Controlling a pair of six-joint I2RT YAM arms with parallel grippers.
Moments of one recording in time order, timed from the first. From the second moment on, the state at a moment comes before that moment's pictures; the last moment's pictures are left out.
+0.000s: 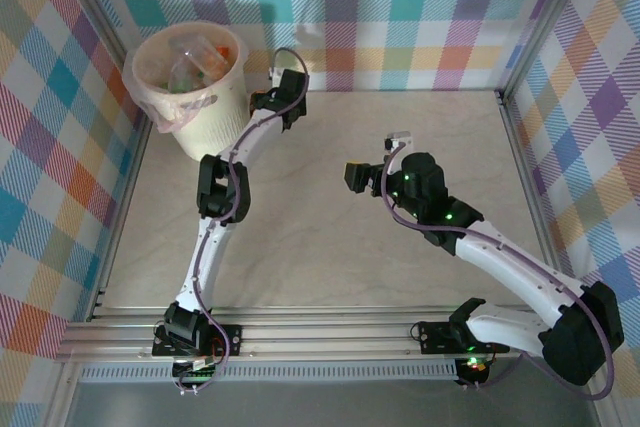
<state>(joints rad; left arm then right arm) -0.35 2.58 2.41 -0.56 -0.56 -0.27 0.65 1.12 0.83 -0.05 0.09 0.39</state>
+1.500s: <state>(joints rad) -0.19 2.72 2.47 -0.65 -0.28 -0.41 0.65 1.20 0.88 -0.06 0.10 0.35</state>
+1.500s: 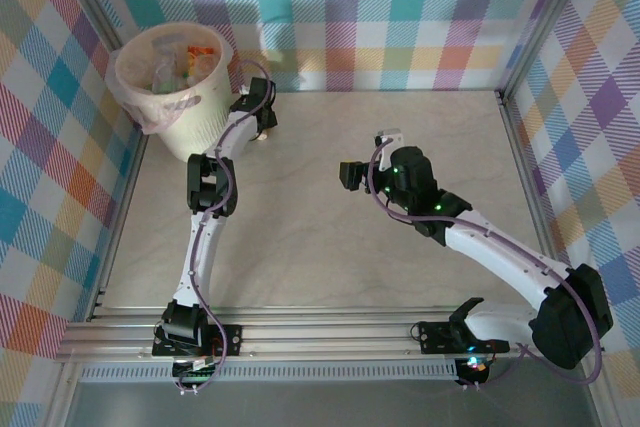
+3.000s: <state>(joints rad) -0.43 1.48 1.37 -0.27 -0.19 -0.45 0.65 1.14 0.89 -0.01 -0.07 0.15</state>
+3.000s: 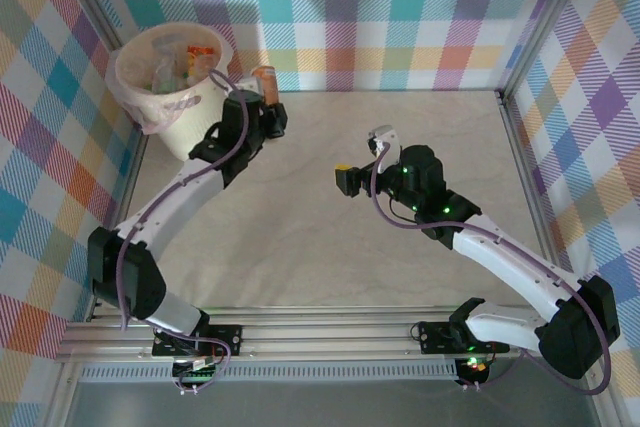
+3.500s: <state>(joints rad) -0.19 1.43 1.64 -0.38 -0.26 -0.32 0.65 1.15 0.89 0.00 -0.07 0.20</state>
